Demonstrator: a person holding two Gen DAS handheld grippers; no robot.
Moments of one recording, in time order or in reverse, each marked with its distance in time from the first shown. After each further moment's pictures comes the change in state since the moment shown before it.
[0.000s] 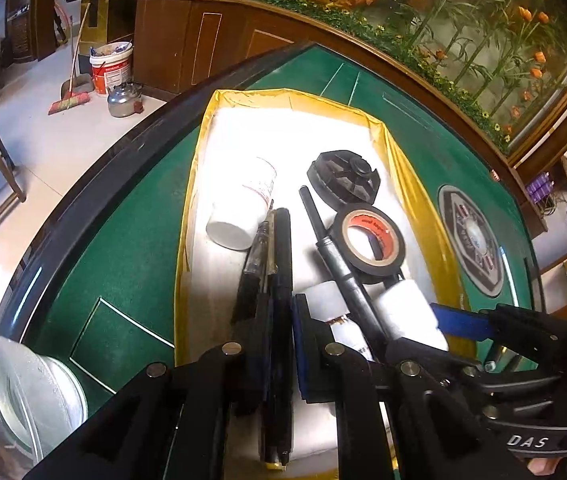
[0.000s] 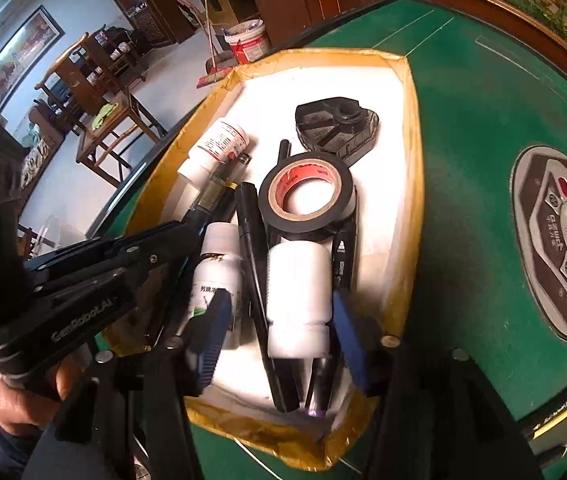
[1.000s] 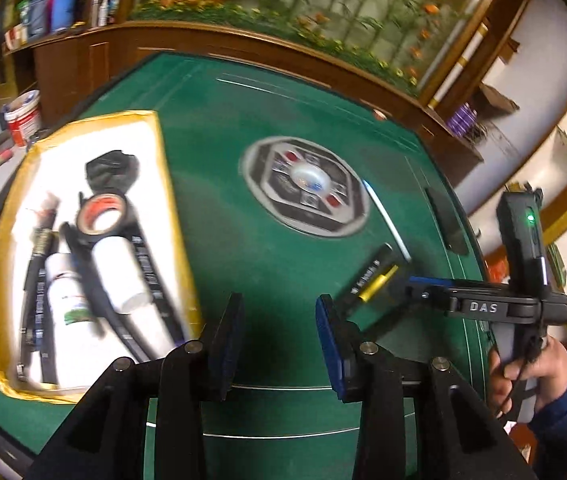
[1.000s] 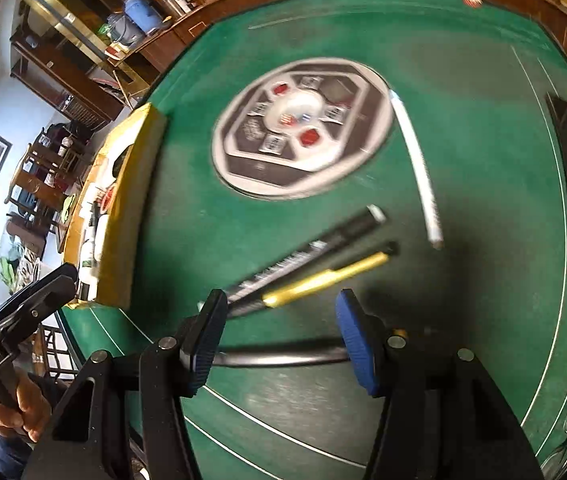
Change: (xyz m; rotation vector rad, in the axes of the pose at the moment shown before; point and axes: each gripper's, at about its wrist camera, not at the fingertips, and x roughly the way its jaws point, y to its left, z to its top) left arm -0.032 -0.190 -0.056 0.281 0.041 -0.172; right arm -0.108 -0.207 -0.132 0.389 -0.087 -0.016
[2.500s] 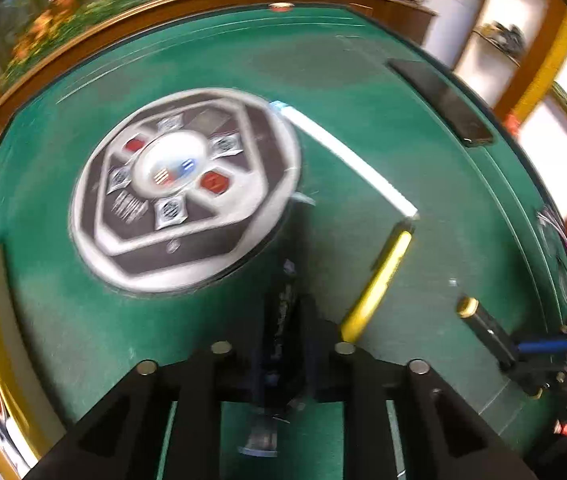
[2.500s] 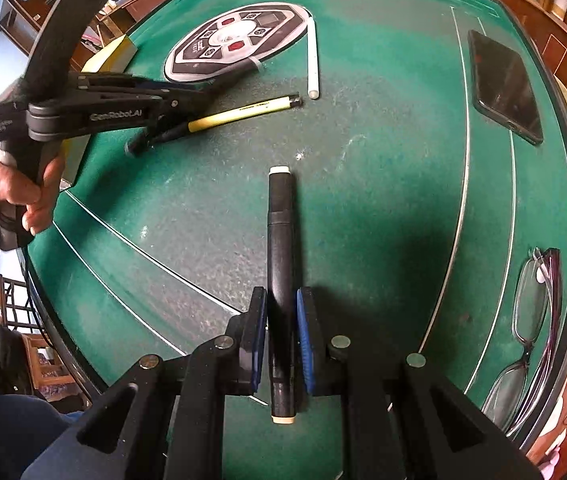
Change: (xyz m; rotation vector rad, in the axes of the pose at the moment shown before) left arm 0.152 -0.099 0.037 0.445 0.242 0.075; right arm -0.030 -0.053 -0.091 -0.089 0.092 -0.159
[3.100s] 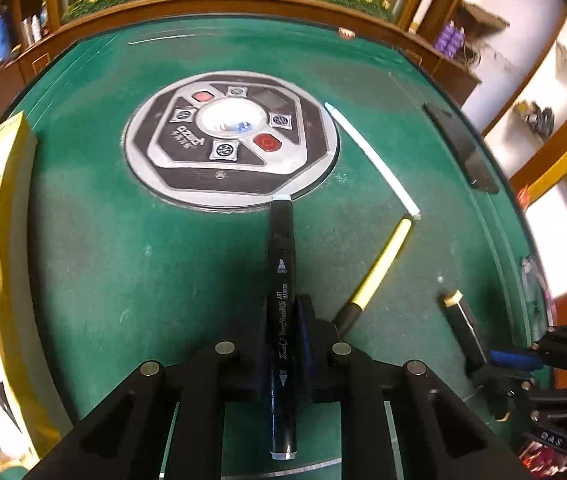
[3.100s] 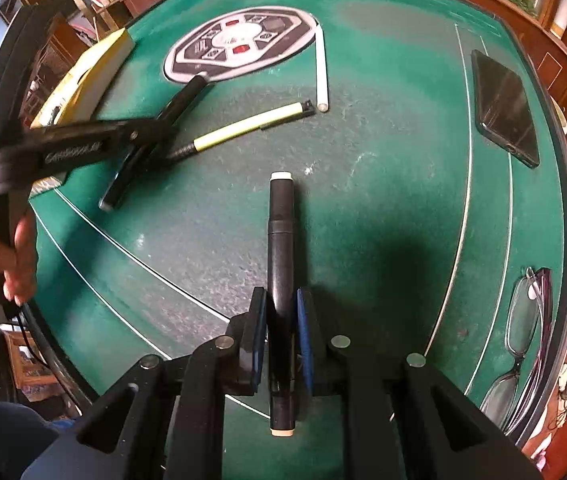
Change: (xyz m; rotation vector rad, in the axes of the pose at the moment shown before) left arm -0.029 0.016 -0.054 -0.278 -0.087 -0.046; right arm -0.002 0.013 0.008 -0.030 -0.024 -0.064
